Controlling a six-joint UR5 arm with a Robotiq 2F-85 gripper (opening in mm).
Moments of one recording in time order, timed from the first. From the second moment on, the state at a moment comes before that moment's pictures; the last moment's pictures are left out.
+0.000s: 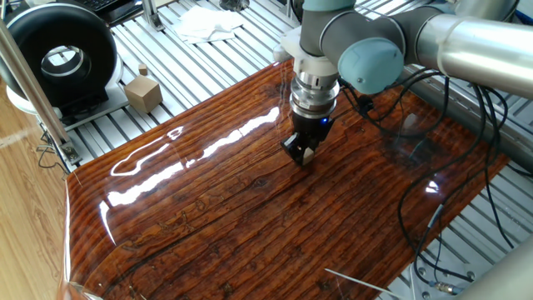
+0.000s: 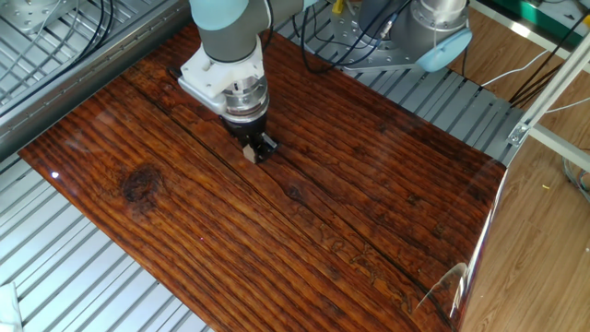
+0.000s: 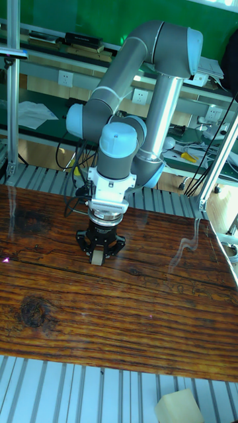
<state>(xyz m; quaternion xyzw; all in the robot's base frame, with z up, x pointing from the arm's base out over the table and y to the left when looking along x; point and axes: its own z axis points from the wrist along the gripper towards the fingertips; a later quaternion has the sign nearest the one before) 0.459 -0.007 0.000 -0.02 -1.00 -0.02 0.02</state>
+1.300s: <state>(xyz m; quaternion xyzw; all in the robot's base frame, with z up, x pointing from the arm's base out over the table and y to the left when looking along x) 0.463 -0.015 0.000 0.01 -1.00 0.00 0.01</state>
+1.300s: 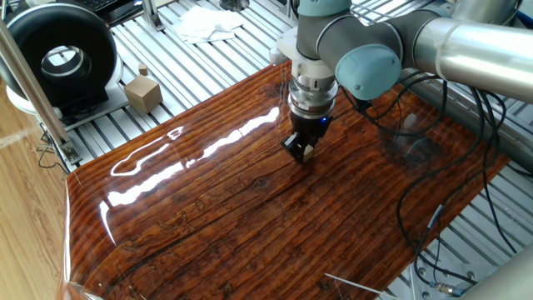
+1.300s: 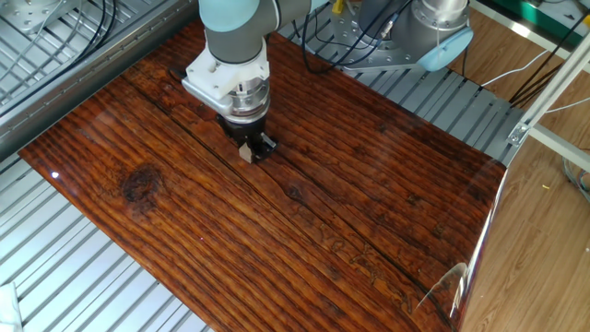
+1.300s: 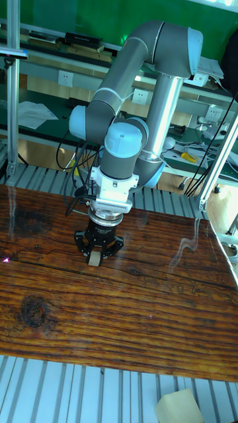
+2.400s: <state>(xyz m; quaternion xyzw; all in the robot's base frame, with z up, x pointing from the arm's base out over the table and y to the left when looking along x) 0.459 -0.009 -0.002 0.01 -1.00 -0.01 0.01</state>
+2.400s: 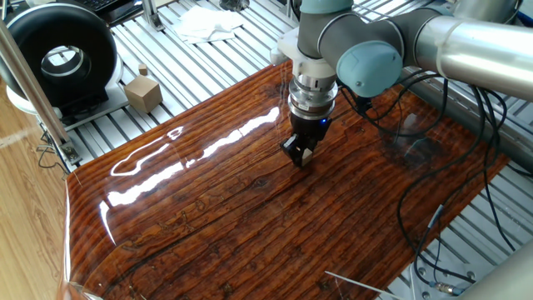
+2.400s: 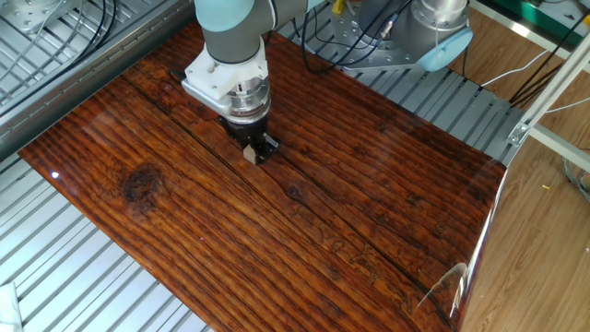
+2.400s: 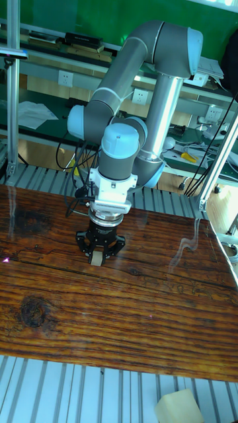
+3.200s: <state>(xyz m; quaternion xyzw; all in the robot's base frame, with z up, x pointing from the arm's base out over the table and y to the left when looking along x) 0.455 -0.010 0.004 0.01 -1.00 -0.01 0.02</state>
